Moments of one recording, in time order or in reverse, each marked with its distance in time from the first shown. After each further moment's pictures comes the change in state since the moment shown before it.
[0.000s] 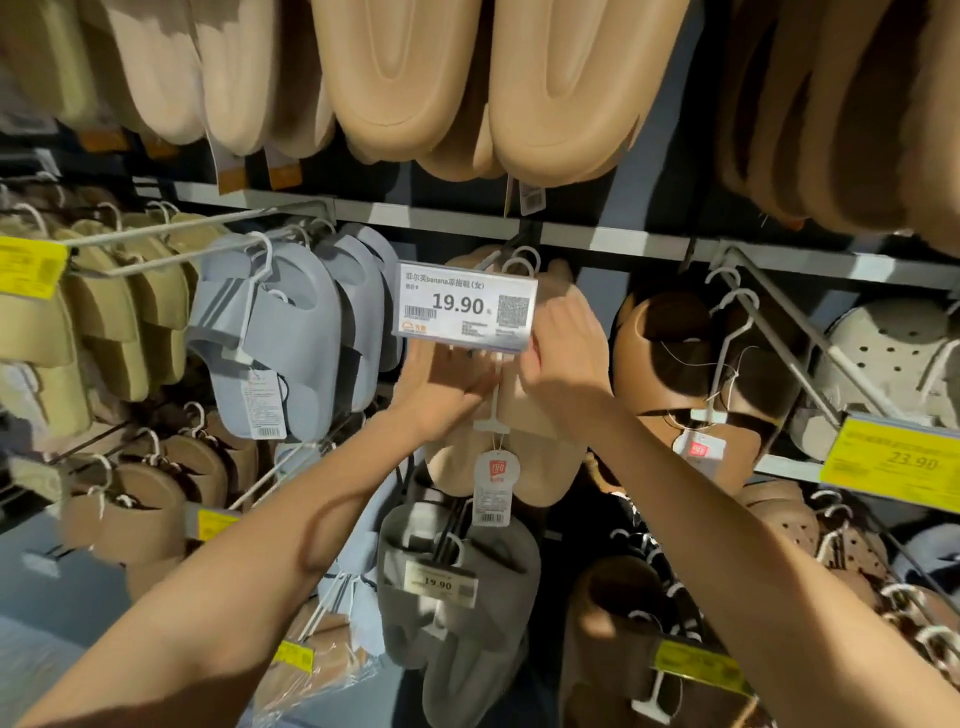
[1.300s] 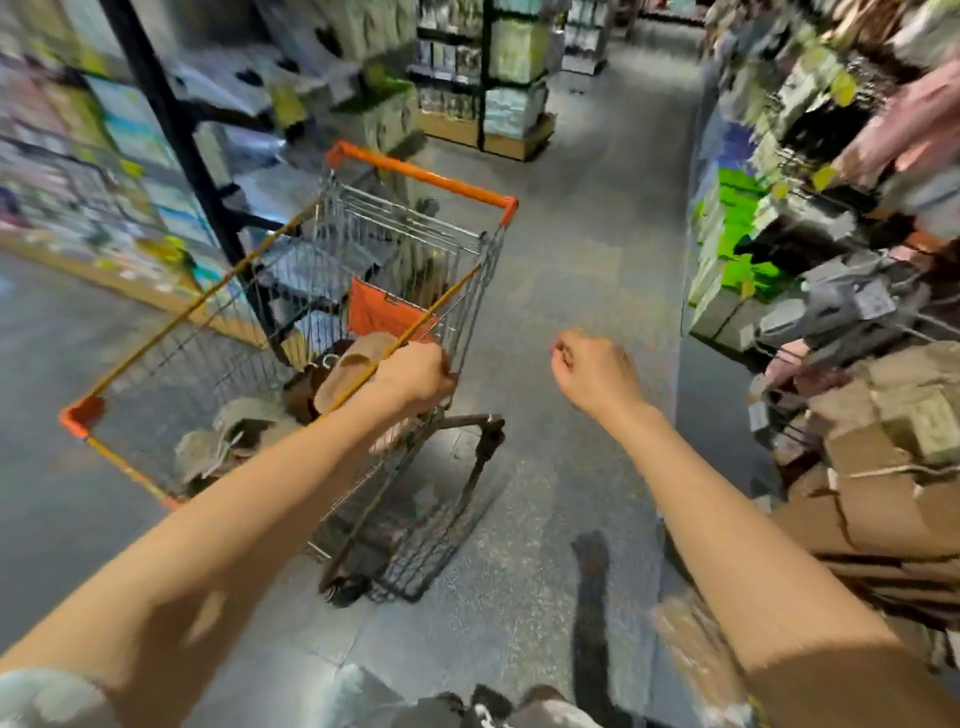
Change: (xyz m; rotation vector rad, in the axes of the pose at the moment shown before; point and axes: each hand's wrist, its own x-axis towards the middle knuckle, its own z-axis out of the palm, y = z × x) left_hand -0.673 -0.255 -0.032 0.002 0.606 -1.590; right_hand -0.186 -0.634 -0.029 1.027 -0.846 -1.126
